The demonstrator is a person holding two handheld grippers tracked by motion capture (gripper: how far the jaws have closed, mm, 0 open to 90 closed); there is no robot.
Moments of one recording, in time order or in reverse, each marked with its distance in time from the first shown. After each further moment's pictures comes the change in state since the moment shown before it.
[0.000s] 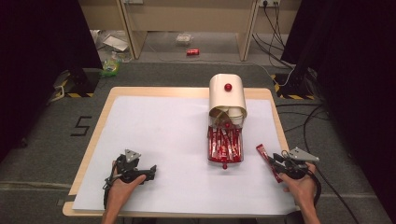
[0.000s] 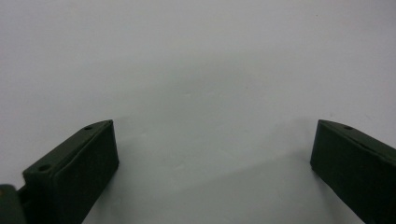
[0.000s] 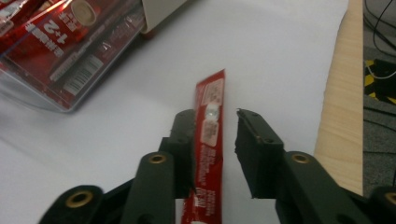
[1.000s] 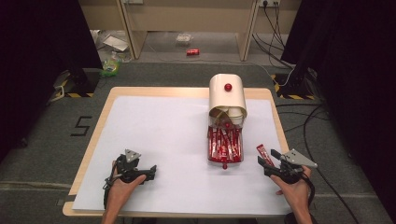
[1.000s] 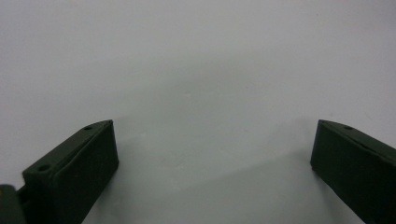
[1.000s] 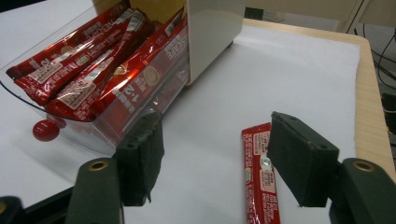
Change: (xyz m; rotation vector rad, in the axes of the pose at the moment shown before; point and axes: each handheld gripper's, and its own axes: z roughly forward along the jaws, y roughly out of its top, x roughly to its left) left arm 0.000 0.000 0.000 0.001 -0.001 0.000; right arm 0.032 0.010 -0.011 -0.150 0.032 0.009
